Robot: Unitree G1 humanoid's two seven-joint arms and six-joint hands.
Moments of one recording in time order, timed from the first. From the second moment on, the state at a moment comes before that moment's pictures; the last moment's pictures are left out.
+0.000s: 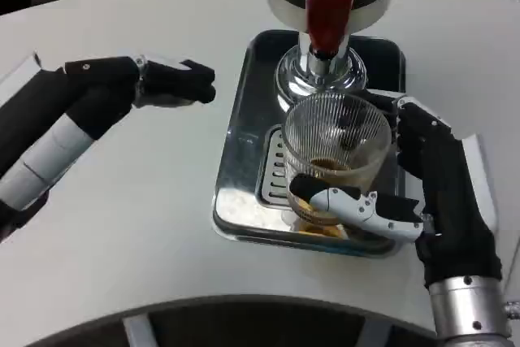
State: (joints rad) left arm -0.12 0.60 0.41 -0.47 -0.39 0.03 -0.62; right arm -0.09 0.02 0.14 -0.31 -0.33 -0.10 -0.18
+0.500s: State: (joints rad) left arm 0.03 0.61 0.48 -0.52 -0.39 -0.05 -0.65; right arm 0.00 0.02 0.17 -0.49 -0.31 -0.04 -0.06
